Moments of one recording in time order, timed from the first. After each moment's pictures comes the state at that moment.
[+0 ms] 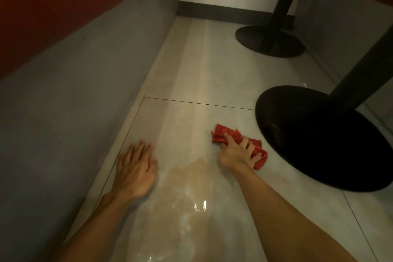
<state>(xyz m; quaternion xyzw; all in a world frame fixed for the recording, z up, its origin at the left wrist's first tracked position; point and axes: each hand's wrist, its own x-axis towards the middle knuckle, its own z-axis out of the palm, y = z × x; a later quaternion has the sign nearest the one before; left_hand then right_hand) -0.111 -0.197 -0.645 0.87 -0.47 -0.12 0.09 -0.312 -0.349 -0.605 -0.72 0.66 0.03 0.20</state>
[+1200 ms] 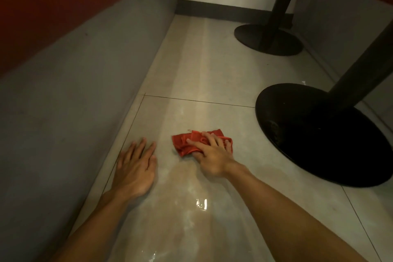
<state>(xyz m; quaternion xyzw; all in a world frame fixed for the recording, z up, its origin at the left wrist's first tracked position) -0.104 -0.191 -0.648 0.86 -0.48 -0.12 0.10 -0.289 -0.332 -0.612 -0.88 0.42 0.06 0.23</state>
